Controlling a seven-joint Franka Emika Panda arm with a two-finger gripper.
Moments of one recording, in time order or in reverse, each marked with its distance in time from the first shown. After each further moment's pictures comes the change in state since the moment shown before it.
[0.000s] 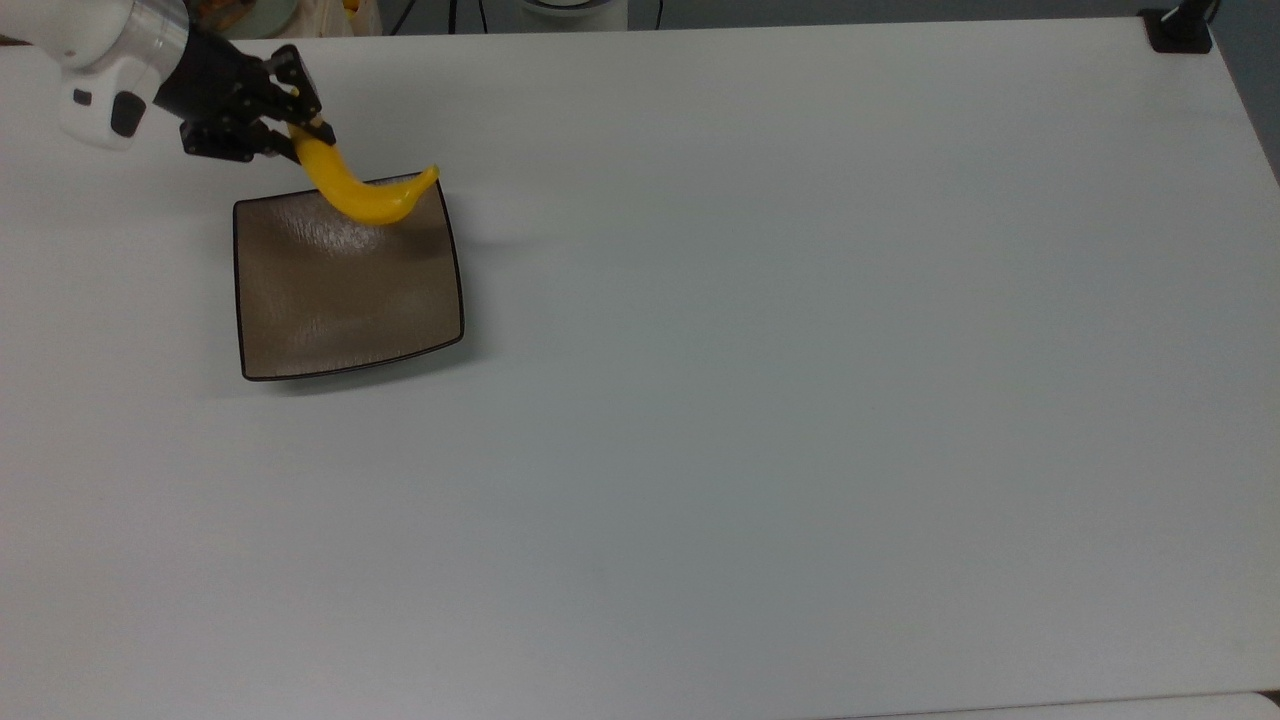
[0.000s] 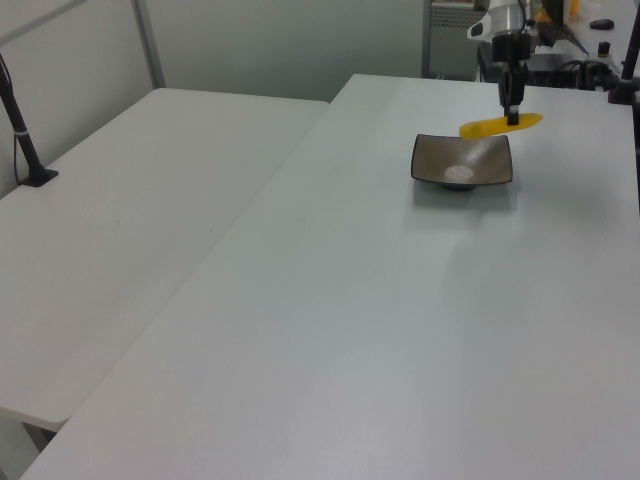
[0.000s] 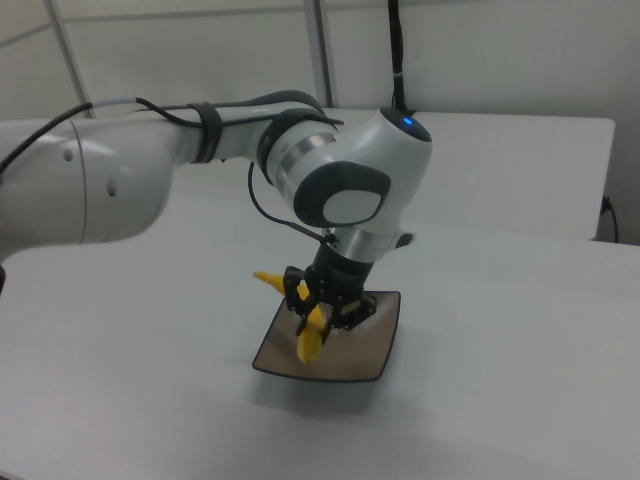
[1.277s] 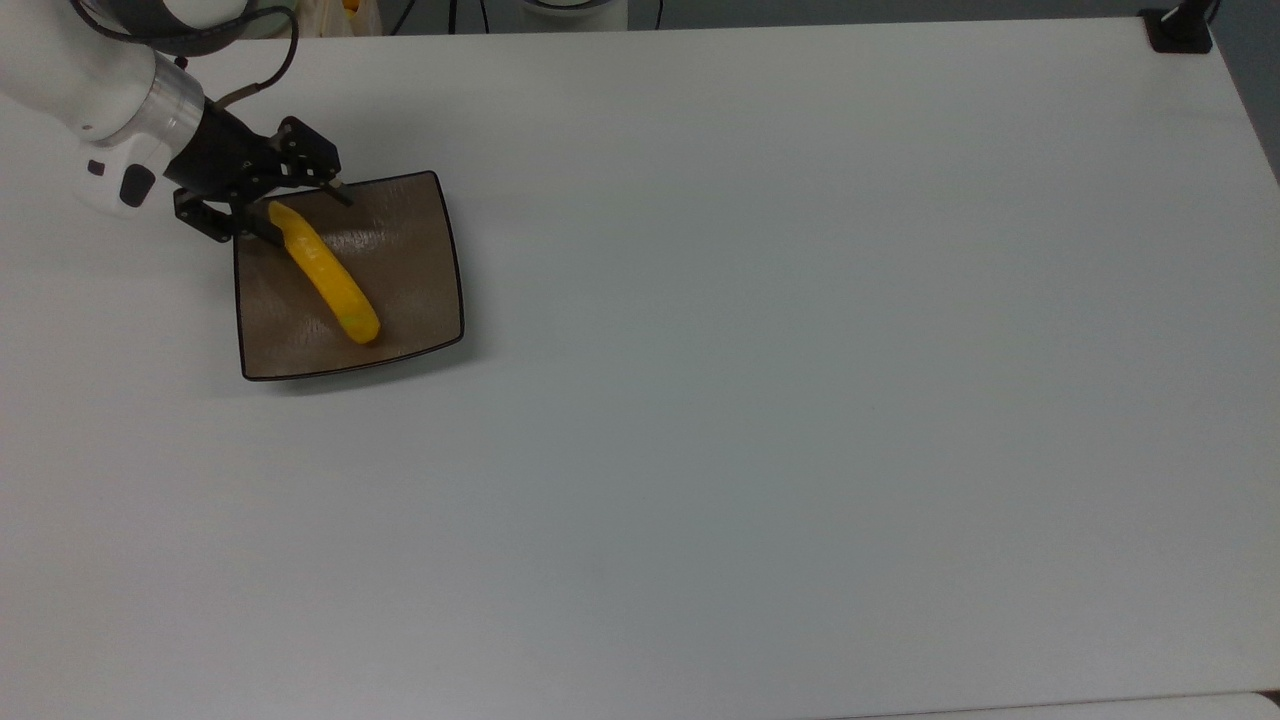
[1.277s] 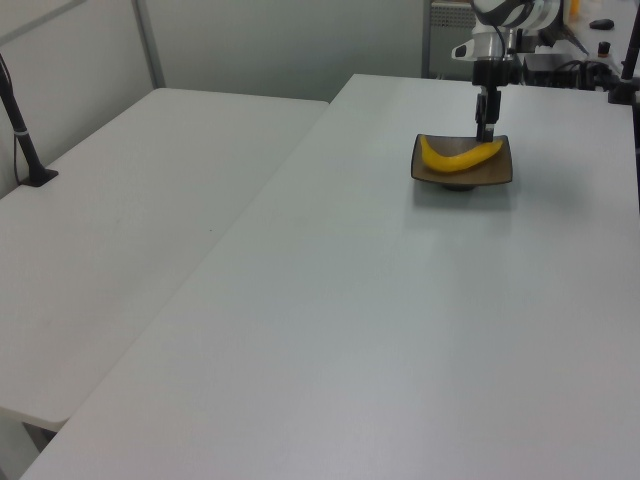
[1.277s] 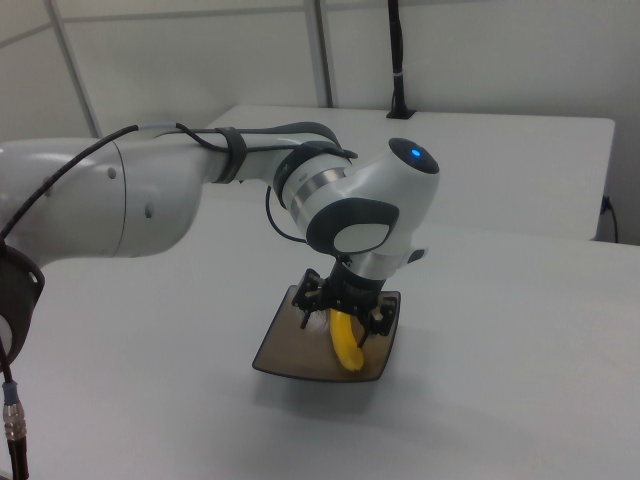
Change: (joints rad) arm 0.014 0.090 0.000 0.000 0.074 0.174 -0.006
